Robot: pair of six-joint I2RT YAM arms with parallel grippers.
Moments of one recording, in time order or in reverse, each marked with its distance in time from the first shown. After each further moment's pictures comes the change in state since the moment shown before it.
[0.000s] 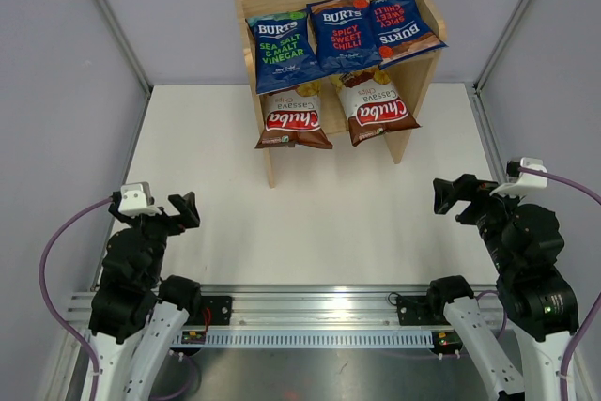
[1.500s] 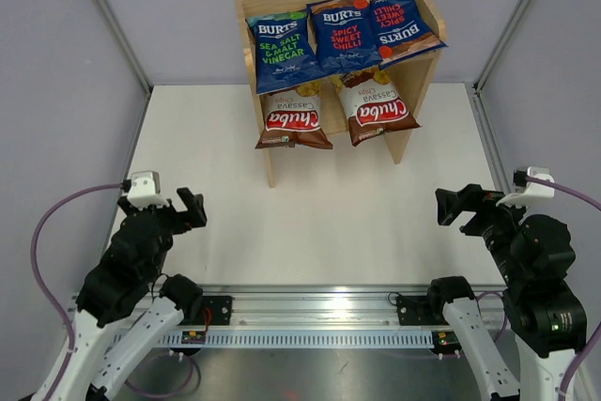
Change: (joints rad) left arm -0.265 0.208 0.132 -0.157 -0.211 -0.151; right arm -0.068 -0.009 0.073 -0.120 -0.089 0.004
